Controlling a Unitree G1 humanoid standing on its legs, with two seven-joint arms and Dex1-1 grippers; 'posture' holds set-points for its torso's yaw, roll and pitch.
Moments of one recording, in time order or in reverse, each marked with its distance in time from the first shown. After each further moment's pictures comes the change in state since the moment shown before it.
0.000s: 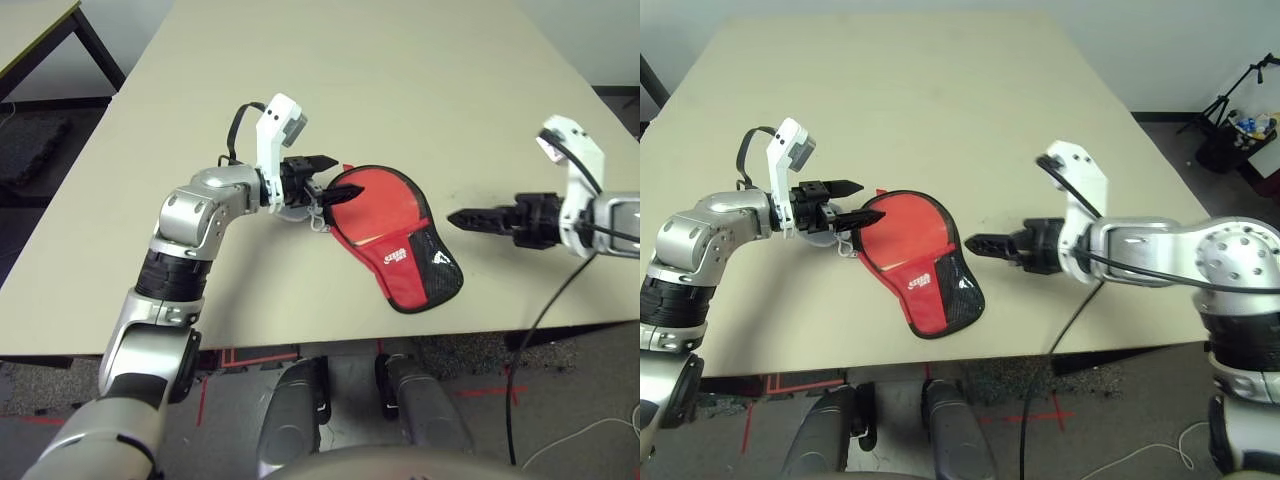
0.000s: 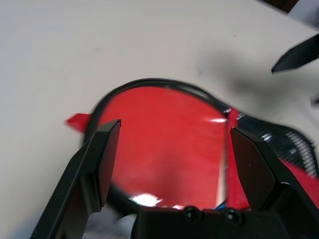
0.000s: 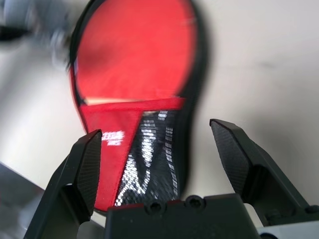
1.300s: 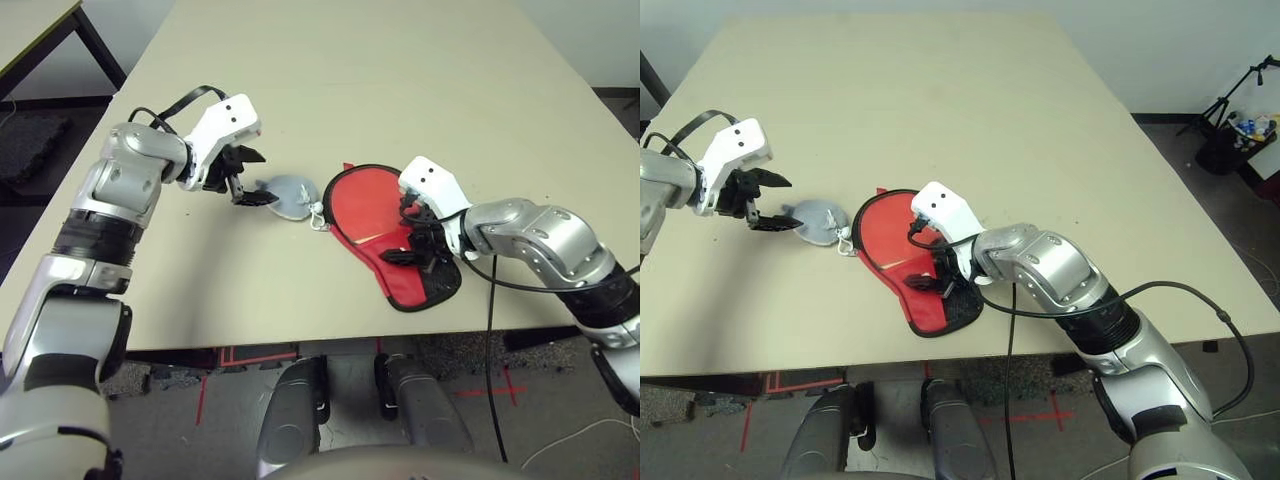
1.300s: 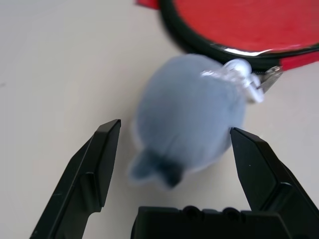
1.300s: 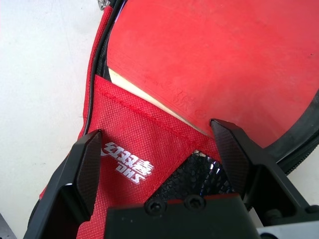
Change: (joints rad) left arm -0.157 0.192 -0.193 0.420 0.411 -0.428 -0.359; right arm -0.052 0.285 0.260 0.055 -1.047 -0.103 0.759
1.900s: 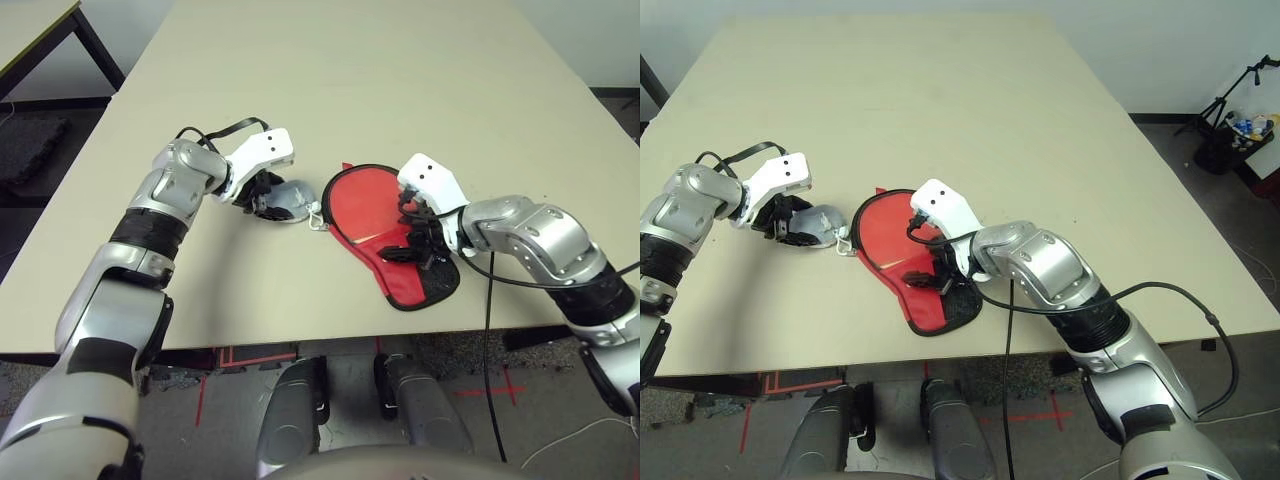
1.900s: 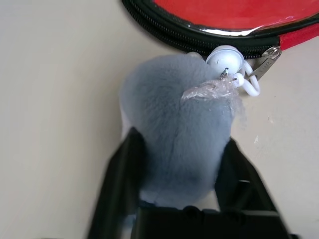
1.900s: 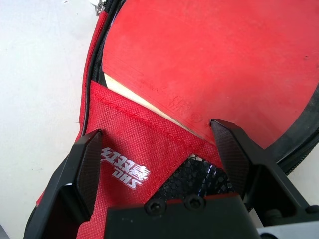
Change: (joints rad) left arm -0.059 -0.078 -0.054 0.167 0.126 -0.132 -0.065; right arm 0.002 0.043 -0.022 0.020 -0.084 0.008 0.056
